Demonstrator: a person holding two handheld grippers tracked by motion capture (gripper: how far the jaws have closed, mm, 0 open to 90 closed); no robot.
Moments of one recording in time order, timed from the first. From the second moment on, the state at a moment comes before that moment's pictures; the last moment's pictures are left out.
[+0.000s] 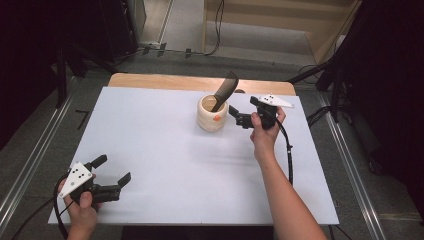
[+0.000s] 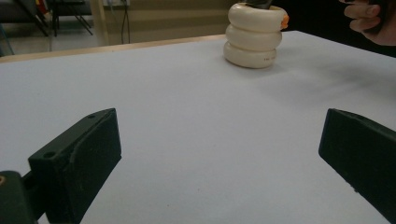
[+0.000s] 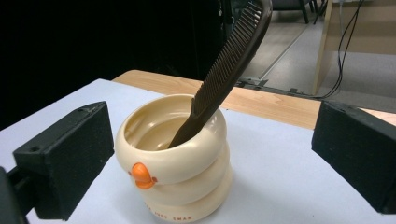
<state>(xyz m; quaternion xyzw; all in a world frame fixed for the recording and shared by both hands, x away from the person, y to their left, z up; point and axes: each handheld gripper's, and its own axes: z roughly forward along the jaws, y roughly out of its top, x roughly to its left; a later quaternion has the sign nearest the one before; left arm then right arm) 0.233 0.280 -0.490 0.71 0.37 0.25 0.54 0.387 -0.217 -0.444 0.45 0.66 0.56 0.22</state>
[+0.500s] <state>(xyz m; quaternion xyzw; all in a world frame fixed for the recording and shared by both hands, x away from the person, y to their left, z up) 0.233 0.279 -0.490 0.71 0.37 0.25 0.54 0.360 -0.229 -0.439 0.43 0.67 0.56 0.23</state>
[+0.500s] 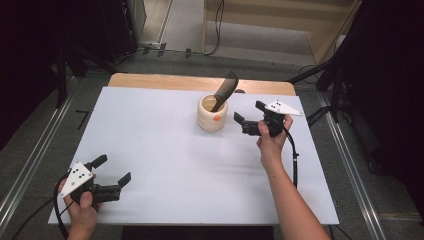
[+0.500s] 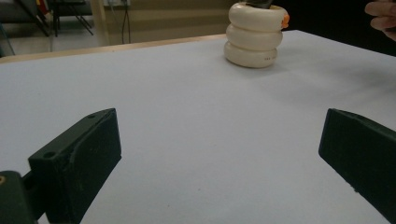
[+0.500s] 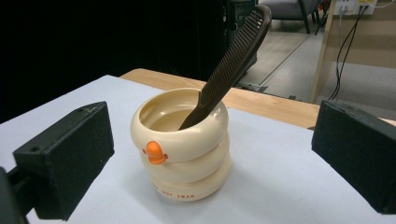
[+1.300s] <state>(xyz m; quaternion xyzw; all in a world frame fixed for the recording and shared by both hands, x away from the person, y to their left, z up) 0.233 0.279 -0.490 0.71 0.37 0.25 0.54 0.310 -0.264 -0.448 0.42 0.66 0.57 0.24</state>
